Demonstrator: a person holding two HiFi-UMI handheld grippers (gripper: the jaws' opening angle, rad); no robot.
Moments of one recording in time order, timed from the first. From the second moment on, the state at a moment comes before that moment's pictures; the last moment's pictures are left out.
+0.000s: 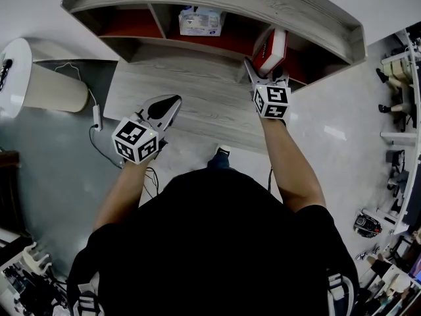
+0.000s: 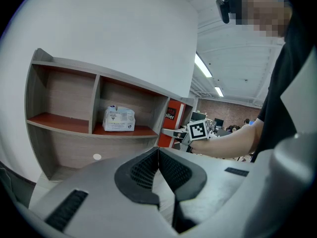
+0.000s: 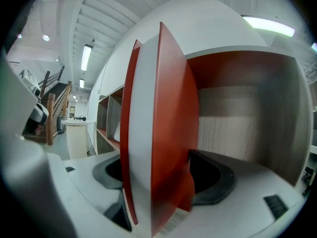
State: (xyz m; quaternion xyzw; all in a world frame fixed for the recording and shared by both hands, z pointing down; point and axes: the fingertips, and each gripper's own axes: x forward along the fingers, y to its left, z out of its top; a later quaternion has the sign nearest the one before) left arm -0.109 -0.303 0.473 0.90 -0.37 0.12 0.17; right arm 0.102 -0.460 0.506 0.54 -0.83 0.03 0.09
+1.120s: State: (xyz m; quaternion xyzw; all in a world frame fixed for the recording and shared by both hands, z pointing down) left arm -0.114 -0.301 0.461 0.92 -0.35 0.10 0.16; right arm 0.122 -0.400 0.473 0.54 -0.84 0.00 0.06
